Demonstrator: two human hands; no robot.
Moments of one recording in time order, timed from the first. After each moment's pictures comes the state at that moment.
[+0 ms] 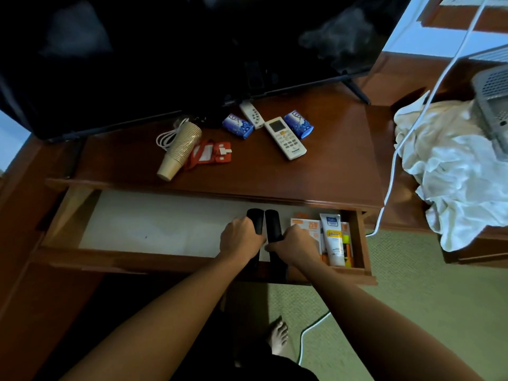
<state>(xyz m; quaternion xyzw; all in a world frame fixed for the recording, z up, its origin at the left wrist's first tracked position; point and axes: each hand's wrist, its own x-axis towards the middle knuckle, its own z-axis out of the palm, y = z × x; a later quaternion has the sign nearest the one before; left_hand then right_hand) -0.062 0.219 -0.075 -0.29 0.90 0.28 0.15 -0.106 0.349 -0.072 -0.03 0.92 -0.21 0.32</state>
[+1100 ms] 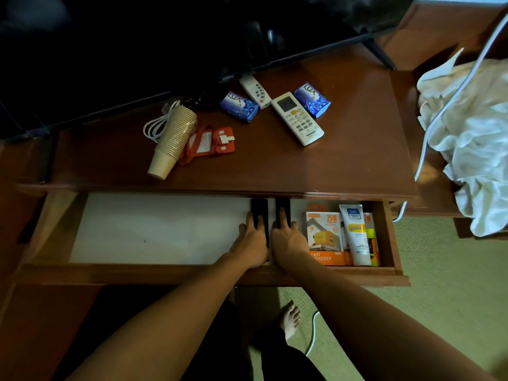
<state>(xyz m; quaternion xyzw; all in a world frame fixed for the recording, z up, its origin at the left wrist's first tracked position) -0.073 0.192 -0.168 -0.14 0.89 0.29 0.31 -0.115 0.299 -0.153 -0.27 0.91 0.08 0.31</state>
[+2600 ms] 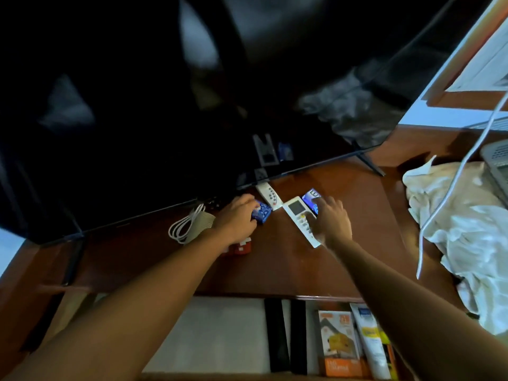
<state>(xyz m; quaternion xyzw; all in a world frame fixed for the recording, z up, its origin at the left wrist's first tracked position) -0.265 0.032 -0.025 -0.06 0.97 0.23 0.06 -0.344 0.261 -0.036 -0.13 0.98 -0.12 0.05</state>
